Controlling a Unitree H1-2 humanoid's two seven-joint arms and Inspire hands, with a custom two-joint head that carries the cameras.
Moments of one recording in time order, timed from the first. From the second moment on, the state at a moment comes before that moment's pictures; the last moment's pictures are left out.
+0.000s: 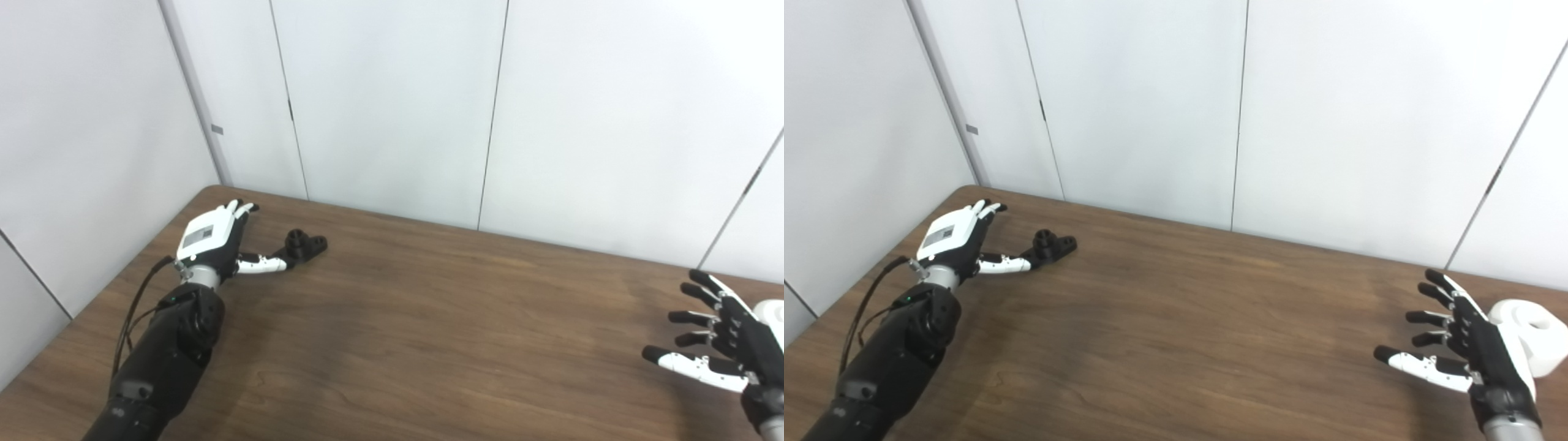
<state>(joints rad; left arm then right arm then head) -0.31 0.60 0.04 0.26 0.71 0.30 0.01 -0.25 -0.26 -0.04 -0.06 -0.15 0.17 0.08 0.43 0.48</state>
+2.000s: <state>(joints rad) -0.46 0.55 -0.10 0.68 0.54 0.14 0.29 -0.23 -0.27 -0.04 -0.10 -0.15 0.20 0.08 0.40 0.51</state>
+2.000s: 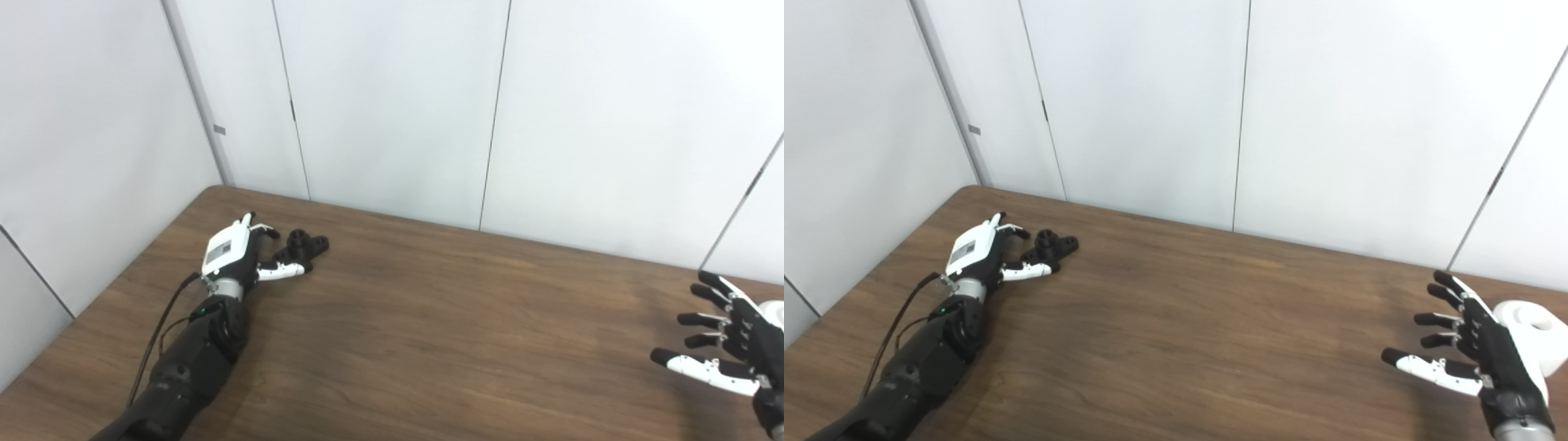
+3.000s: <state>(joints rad) -0.46 0.55 -0.12 0.67 0.41 0.04 0.23 -0.24 -0.29 -0.06 -0.12 -0.14 0.22 0.08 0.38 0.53</state>
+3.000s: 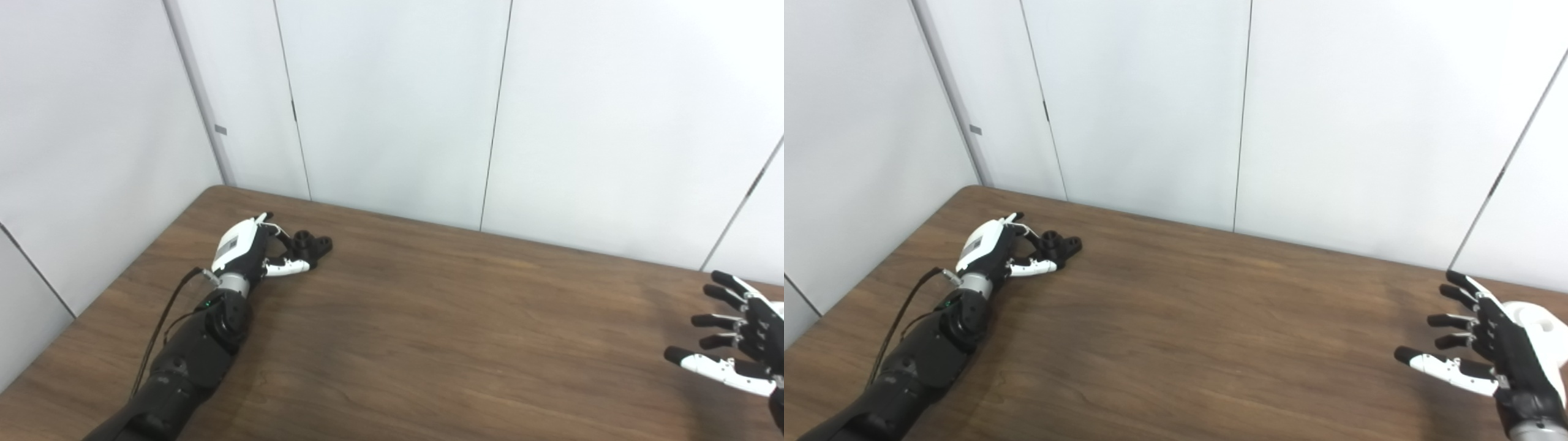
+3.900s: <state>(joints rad) -0.39 0.49 -0.27 0.47 0.40 -0.14 0.15 -0.26 -0.28 -0.05 -0.13 -0.16 0.23 0.08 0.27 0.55</state>
